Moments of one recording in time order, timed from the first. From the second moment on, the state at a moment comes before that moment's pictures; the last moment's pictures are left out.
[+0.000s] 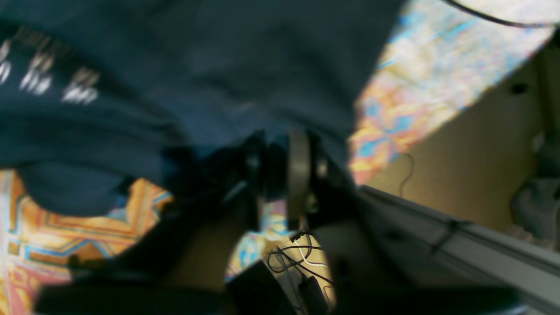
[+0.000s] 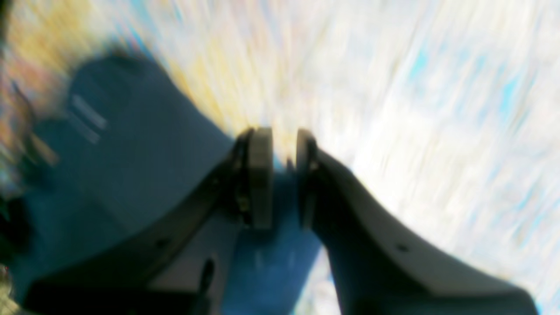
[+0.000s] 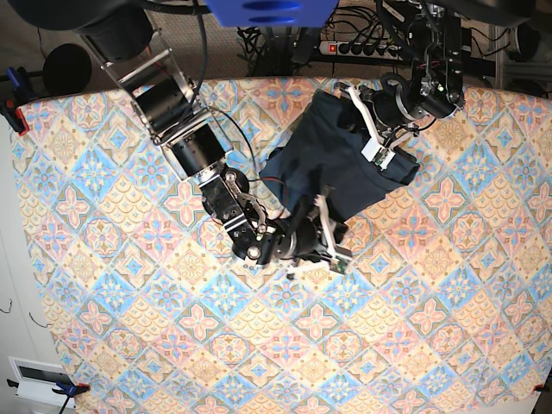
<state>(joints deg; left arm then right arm) 21.0 -12.6 -4.0 109.6 -34.4 -25.0 64.1 31.6 -2.7 -34.5 57.9 15.1 41.1 -42.7</state>
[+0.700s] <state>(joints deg) 7.9 -12.5 -3.5 90.7 -25.6 -26.6 55.1 27.4 8.0 -42.9 67.4 6.8 40.1 -45.9</state>
